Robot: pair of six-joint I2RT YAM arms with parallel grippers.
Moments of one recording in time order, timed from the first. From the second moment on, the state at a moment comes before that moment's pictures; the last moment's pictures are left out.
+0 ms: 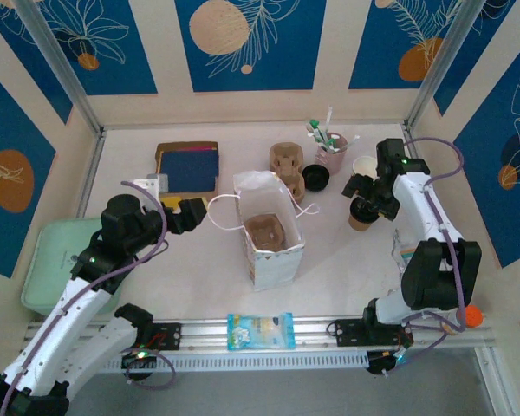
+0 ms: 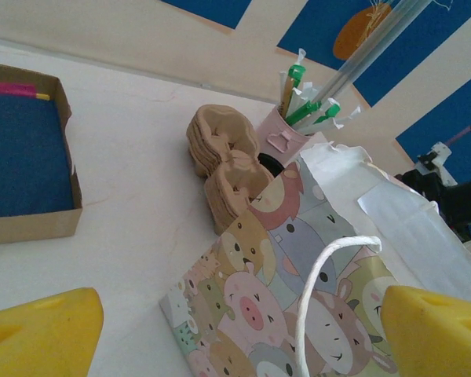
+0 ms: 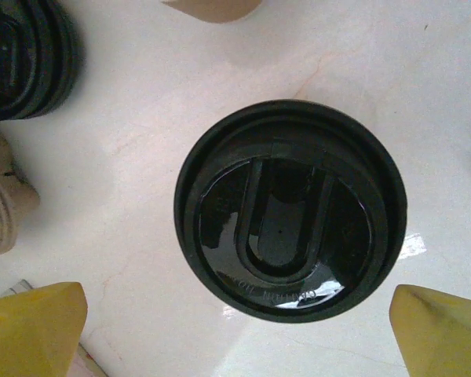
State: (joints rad) left arm -0.43 0.71 0.79 -0.39 0.21 -0.52; right arm -0.04 1.47 1.24 -1.04 -0.07 0.48
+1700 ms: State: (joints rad) left arm -0.43 0.69 0.79 -0.41 0.19 -0.52; right arm 0.00 1.61 1.19 -1.01 0.01 0.46
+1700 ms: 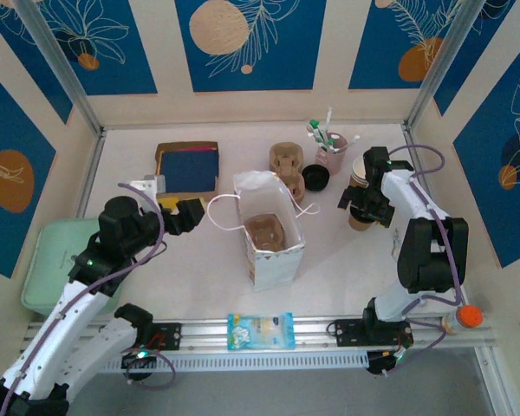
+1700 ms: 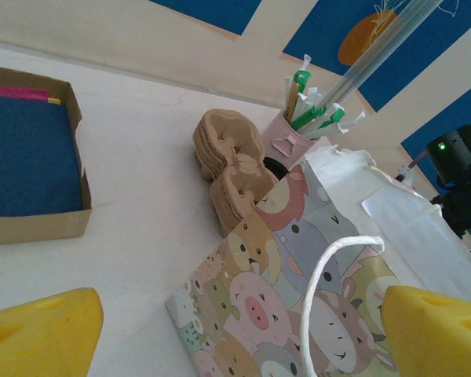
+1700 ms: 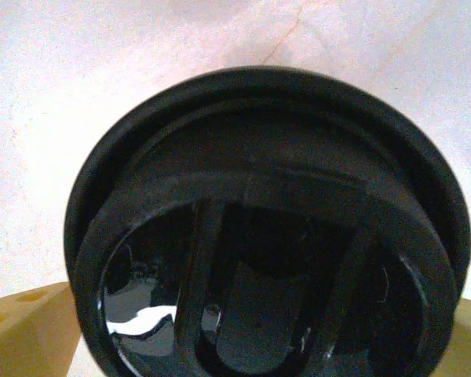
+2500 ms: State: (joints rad) left arm -0.43 0.69 0.79 -0.42 0.19 -0.52; right arm 0.00 1.69 1.18 -0.95 0.03 0.47
